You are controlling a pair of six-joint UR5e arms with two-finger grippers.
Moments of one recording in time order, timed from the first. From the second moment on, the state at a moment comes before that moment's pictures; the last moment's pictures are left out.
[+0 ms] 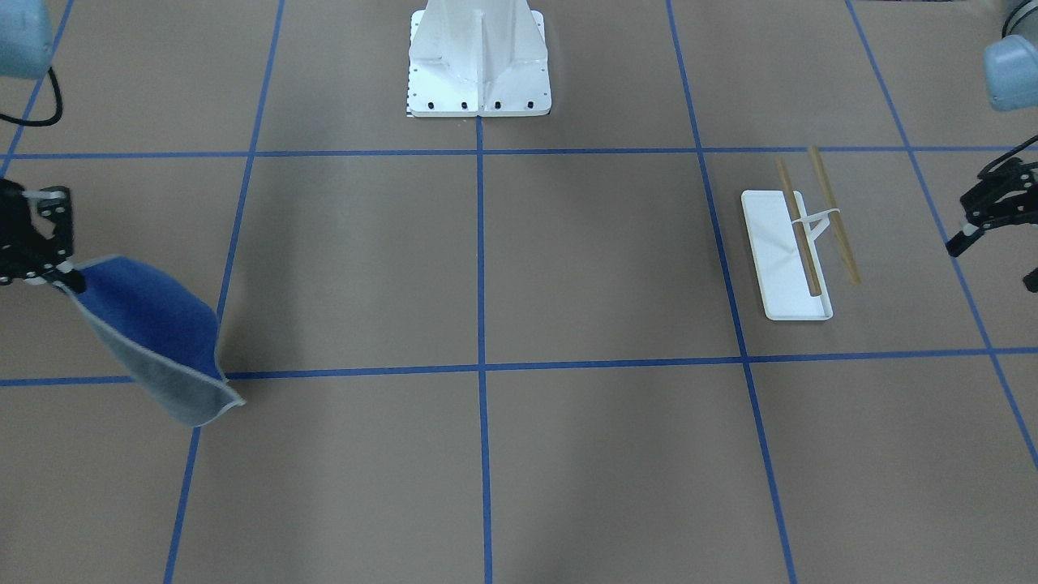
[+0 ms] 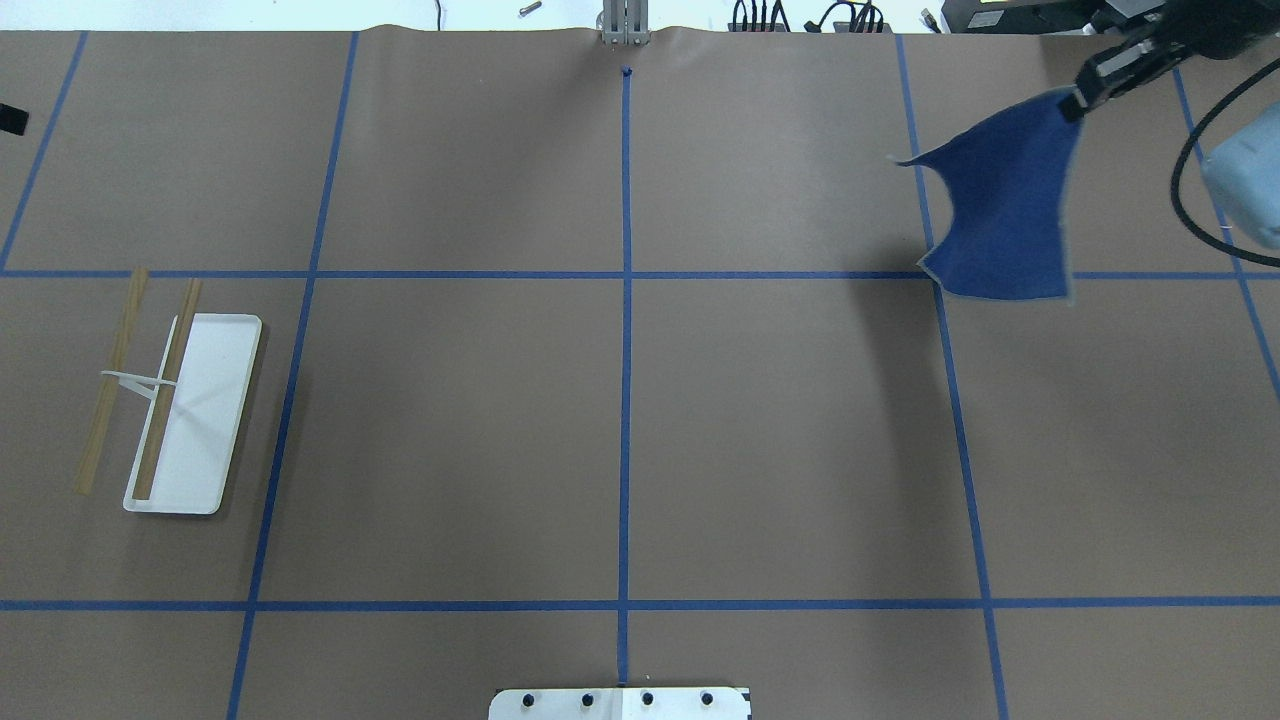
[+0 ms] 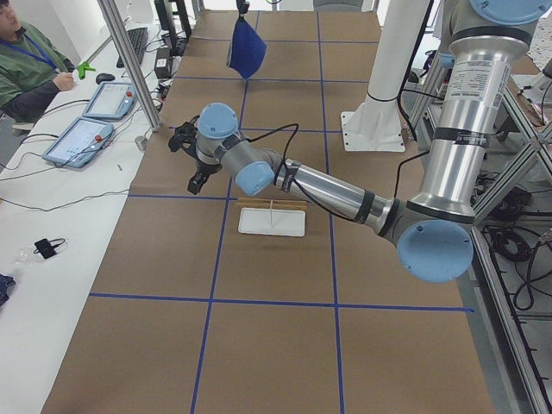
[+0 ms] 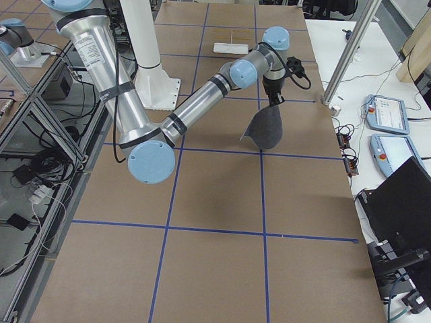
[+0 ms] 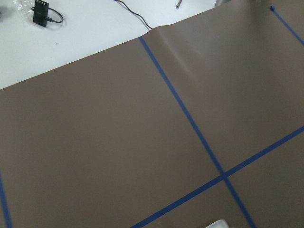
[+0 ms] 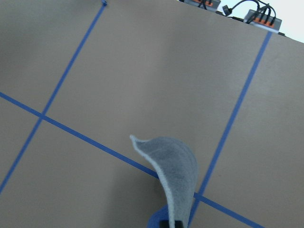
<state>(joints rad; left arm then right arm) -1.33 -1.78 -1.75 -2.07 -2.43 -0.53 1.16 -1.12 1.92 -1.64 2.31 0.36</state>
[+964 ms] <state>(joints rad) -0.84 -2.15 -1.73 -2.20 -2.09 -1.99 0.75 -0.89 2.08 -1.65 1.81 0.61</state>
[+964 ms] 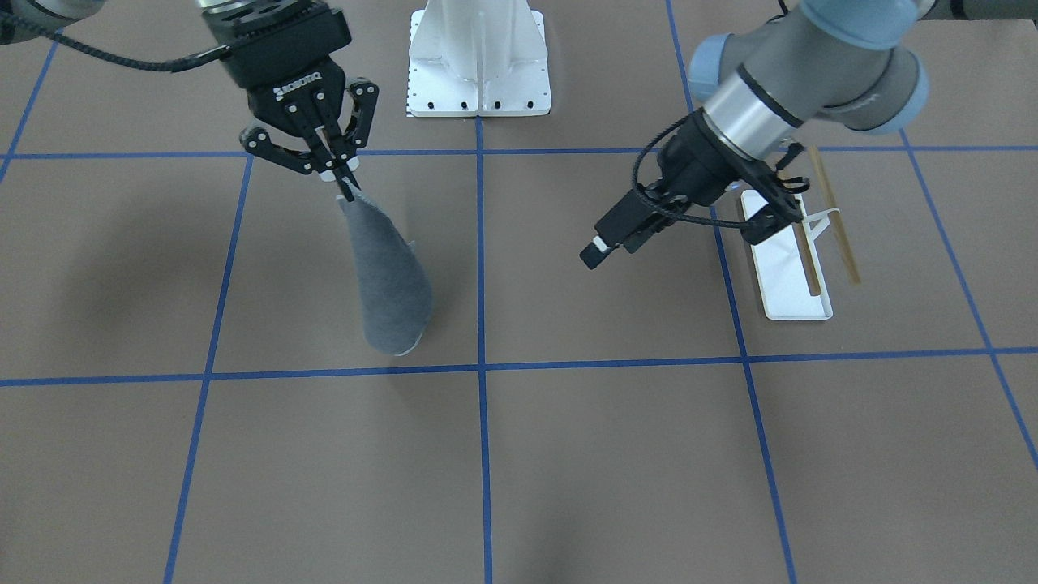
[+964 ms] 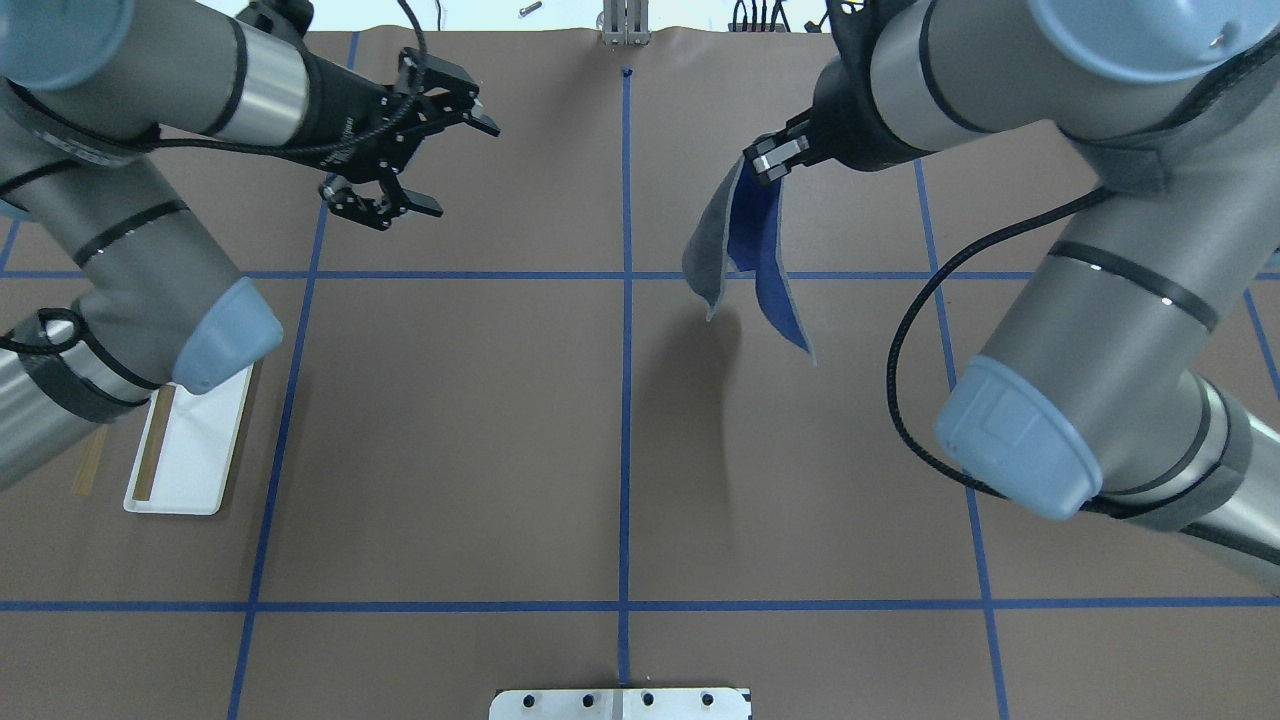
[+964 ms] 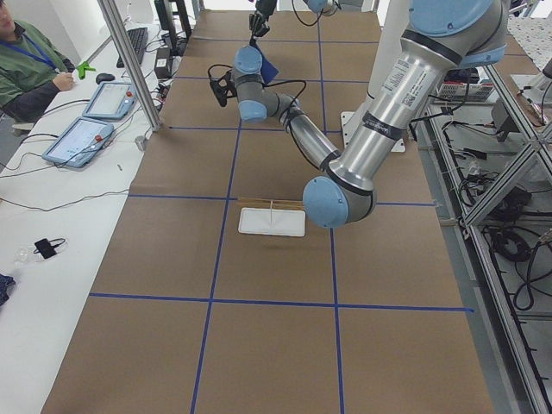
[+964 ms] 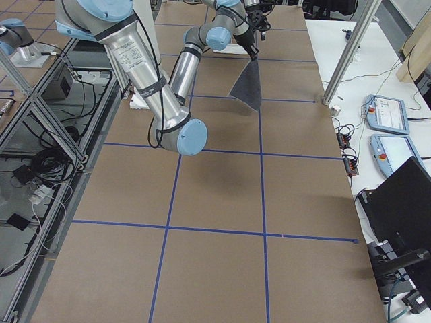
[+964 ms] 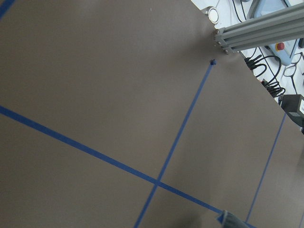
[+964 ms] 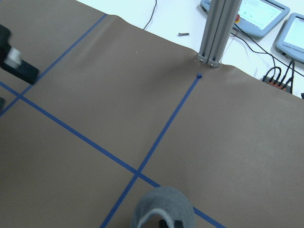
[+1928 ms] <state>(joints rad) -0.75 -2.26 -1.73 -2.19 -1.92 -2.39 0.64 -0.83 2.06 -1.56 1.65 0.64</state>
